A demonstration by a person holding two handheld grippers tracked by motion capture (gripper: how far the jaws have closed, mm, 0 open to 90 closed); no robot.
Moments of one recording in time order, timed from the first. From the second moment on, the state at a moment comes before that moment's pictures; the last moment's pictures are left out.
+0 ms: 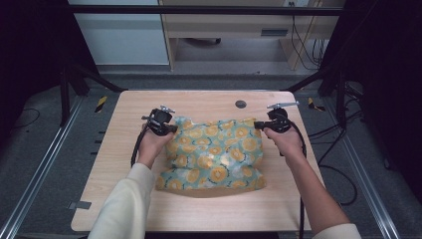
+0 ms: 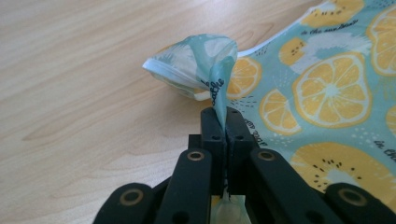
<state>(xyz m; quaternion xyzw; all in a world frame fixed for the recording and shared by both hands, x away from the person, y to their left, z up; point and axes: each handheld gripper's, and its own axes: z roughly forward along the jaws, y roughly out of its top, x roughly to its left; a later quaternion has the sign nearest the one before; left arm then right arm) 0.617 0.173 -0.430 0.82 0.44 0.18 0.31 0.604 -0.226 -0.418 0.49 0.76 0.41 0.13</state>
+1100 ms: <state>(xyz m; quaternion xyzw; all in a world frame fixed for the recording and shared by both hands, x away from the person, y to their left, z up) 0.515 0.160 -0.357 0.81 0.31 0.28 0.40 0.510 -0.257 -0.366 0.41 0.76 0.46 0.22</state>
